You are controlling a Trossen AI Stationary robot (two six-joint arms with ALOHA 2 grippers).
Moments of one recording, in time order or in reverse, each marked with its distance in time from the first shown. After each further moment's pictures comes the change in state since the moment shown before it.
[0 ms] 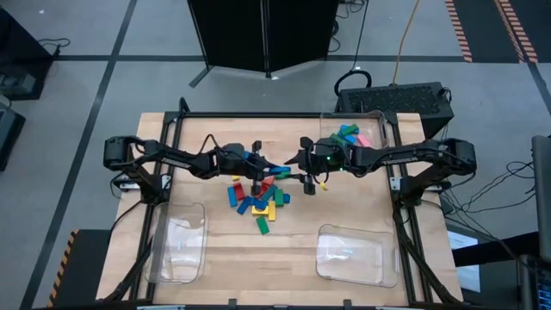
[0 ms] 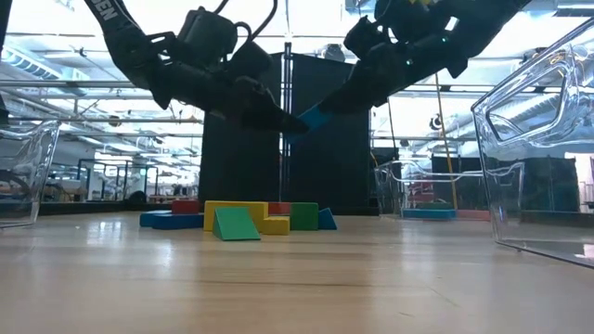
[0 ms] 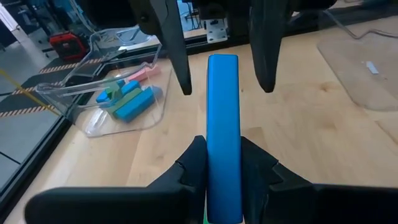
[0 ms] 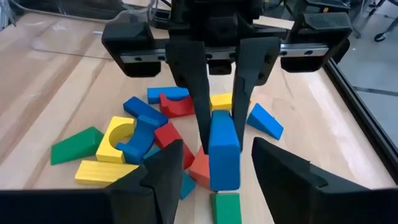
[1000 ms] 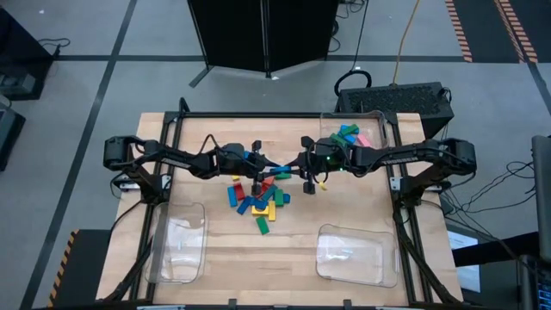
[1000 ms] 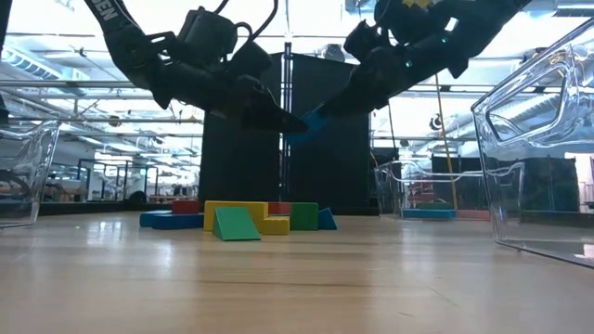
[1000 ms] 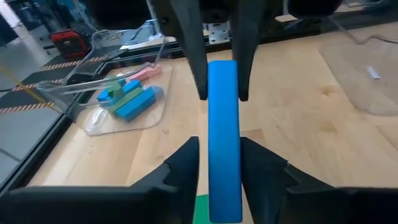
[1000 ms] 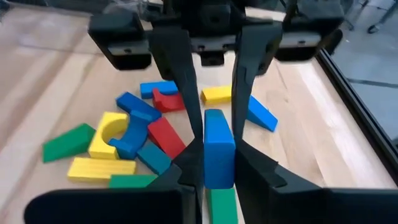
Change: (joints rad) left arm 0.000 0.000 0.000 0.001 -0.011 -0.022; right arm 0.000 -0.001 0.000 -0.021 0.038 0.021
